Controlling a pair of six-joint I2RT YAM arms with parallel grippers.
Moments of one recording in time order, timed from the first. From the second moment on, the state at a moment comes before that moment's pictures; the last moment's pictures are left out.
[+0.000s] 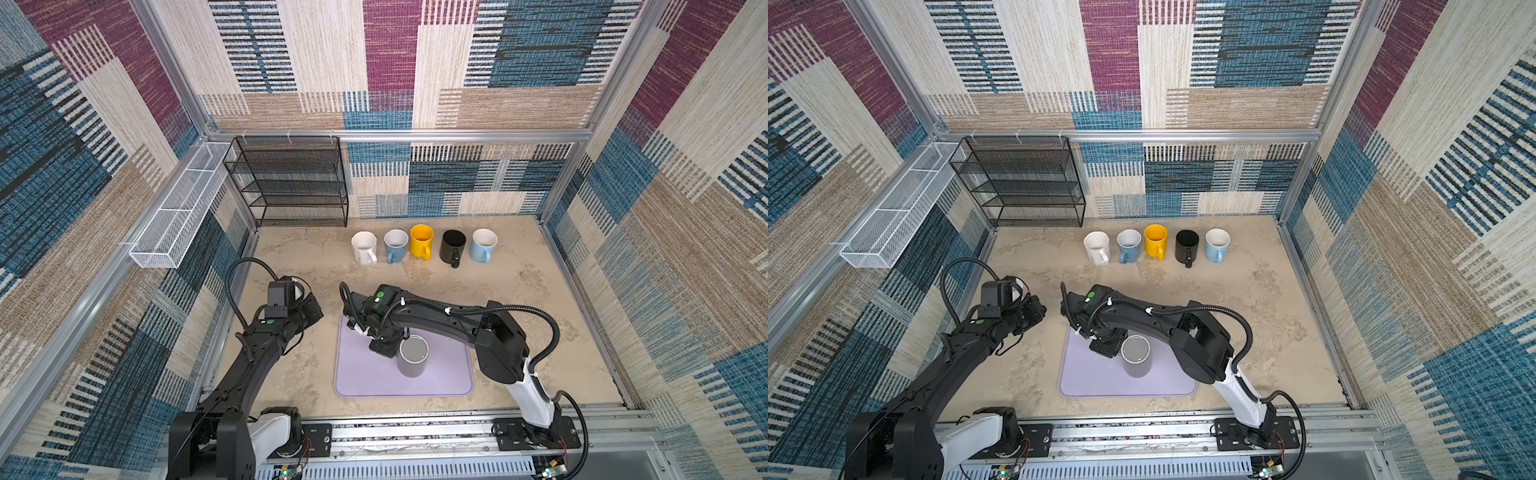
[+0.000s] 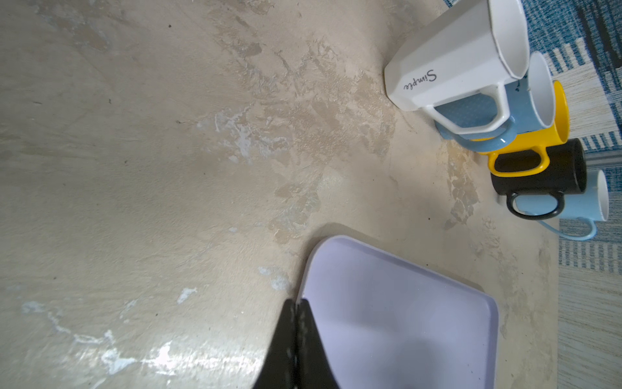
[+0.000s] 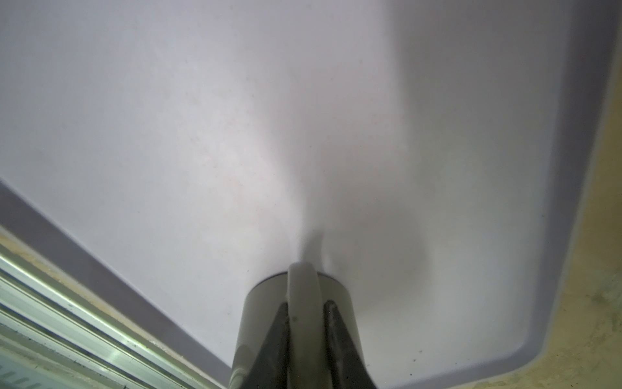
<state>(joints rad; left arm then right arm) -0.02 1.13 0.65 -0.35 0.22 -0.57 1.08 2.17 1.85 -1.27 0.09 -0.09</state>
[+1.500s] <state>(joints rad) -0.02 1.11 0.66 -0.39 0.21 -0.56 1.04 2.17 1.92 -1.18 0.15 -0.17</state>
